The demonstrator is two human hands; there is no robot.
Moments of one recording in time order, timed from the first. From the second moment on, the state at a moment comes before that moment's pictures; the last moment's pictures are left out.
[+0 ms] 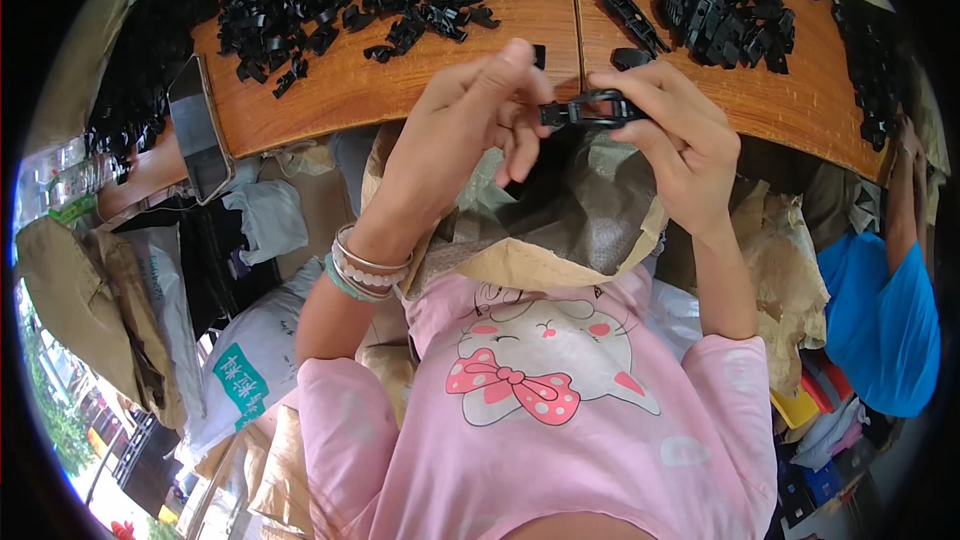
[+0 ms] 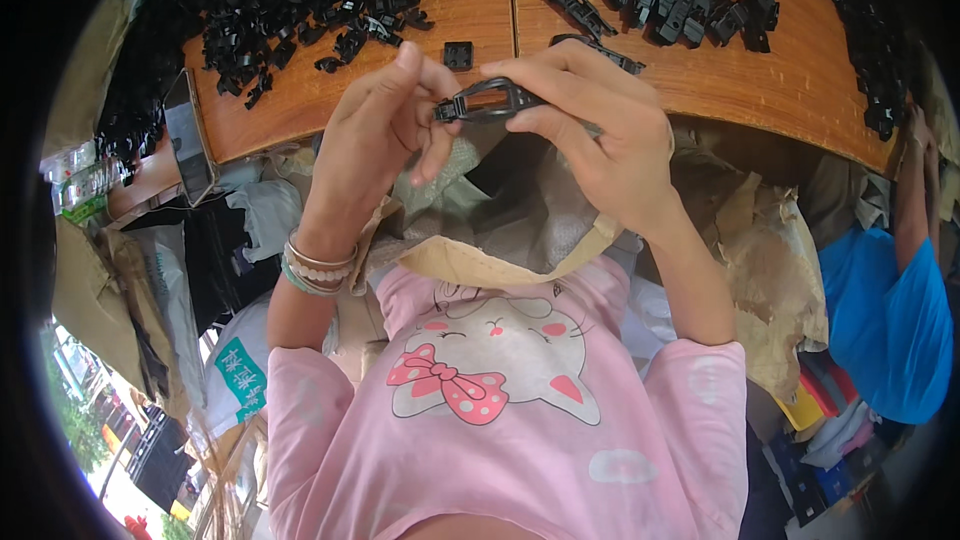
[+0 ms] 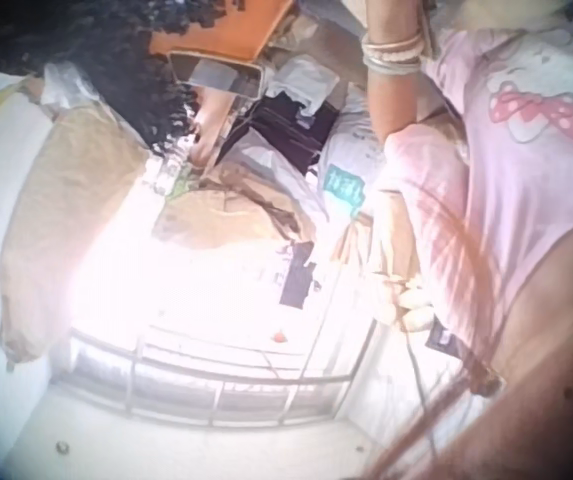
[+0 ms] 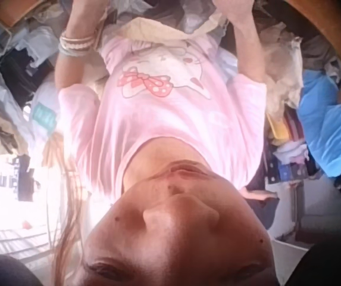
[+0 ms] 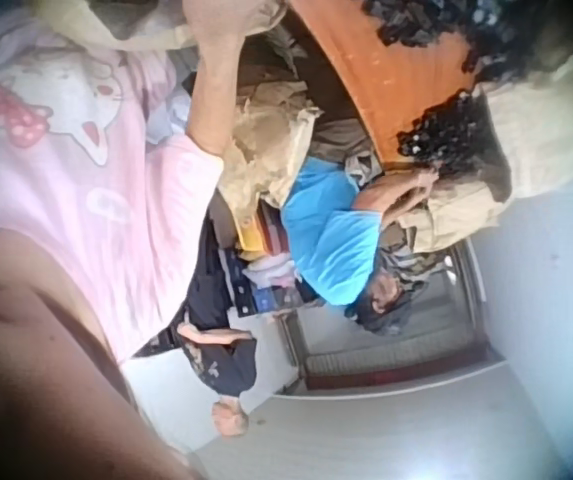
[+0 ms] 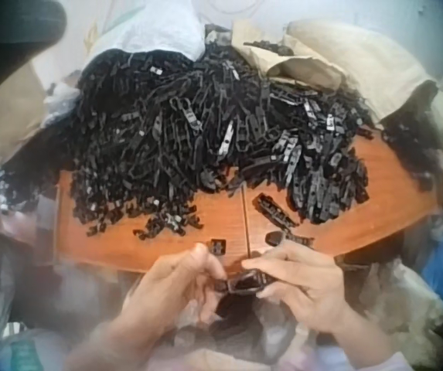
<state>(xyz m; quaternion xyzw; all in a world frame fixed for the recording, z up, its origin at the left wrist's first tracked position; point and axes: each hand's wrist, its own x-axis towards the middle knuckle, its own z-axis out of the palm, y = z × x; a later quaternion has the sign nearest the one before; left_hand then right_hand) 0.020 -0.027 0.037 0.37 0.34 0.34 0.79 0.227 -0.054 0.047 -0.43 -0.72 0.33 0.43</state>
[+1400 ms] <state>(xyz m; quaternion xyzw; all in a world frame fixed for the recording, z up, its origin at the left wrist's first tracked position) 0.040 -0.026 0.043 0.51 0.53 0.31 0.60 0.237 -0.020 0.032 -0.44 -0.82 0.13 0.35</state>
